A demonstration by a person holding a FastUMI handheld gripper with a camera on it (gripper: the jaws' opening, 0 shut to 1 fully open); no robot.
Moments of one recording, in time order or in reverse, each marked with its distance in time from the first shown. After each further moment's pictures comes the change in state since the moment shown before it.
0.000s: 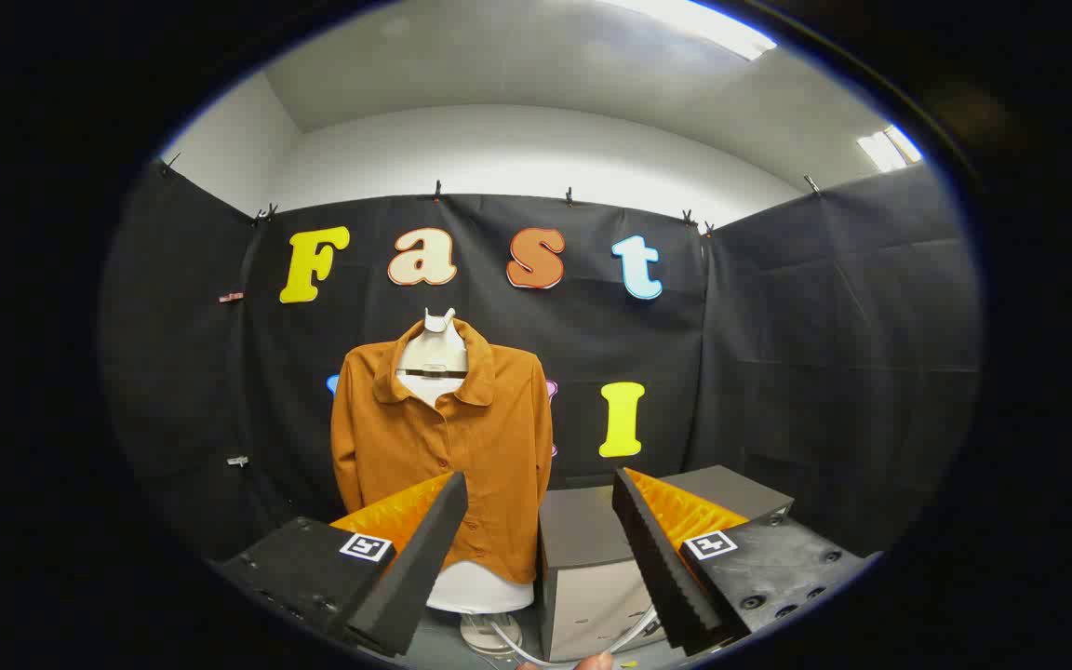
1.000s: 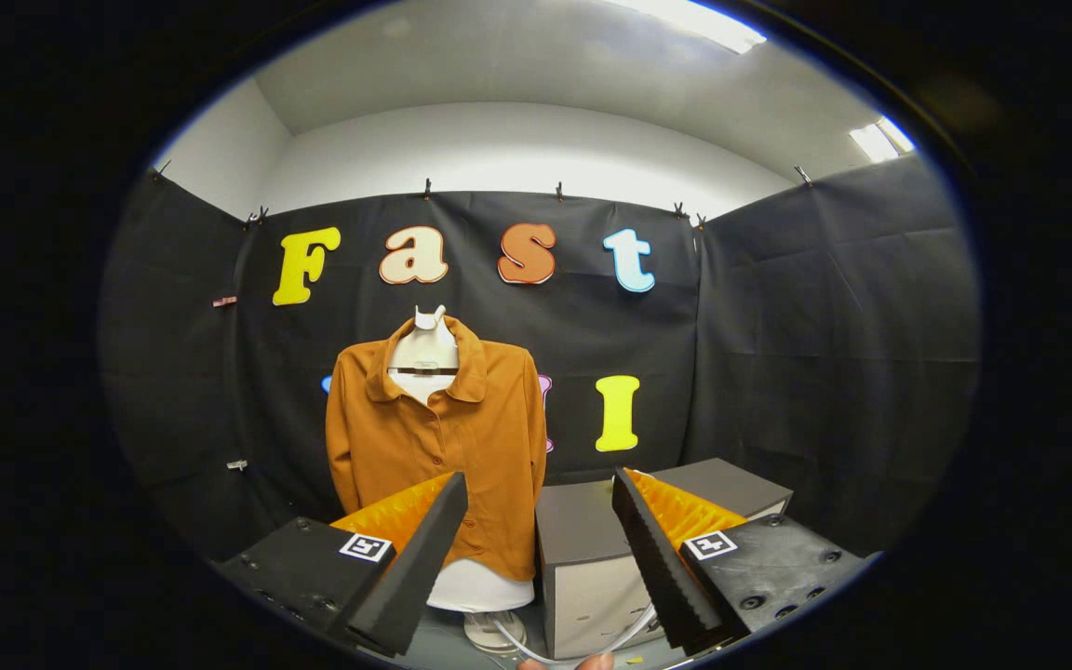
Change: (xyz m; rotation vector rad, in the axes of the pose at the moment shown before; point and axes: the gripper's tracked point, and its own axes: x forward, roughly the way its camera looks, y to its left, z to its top) arm 0.004 -0.009 -0.007 0.032 0.025 -0.014
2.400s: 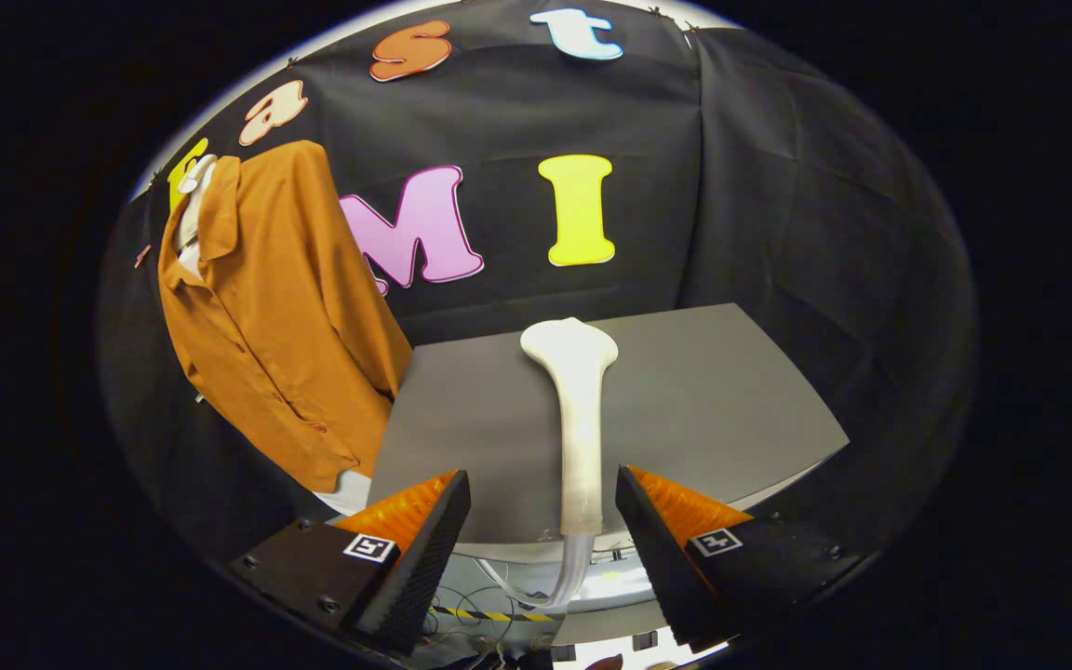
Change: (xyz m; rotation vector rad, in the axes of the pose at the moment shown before) arm 0.244 -0.208 -0.219 0.068 0.753 0.045
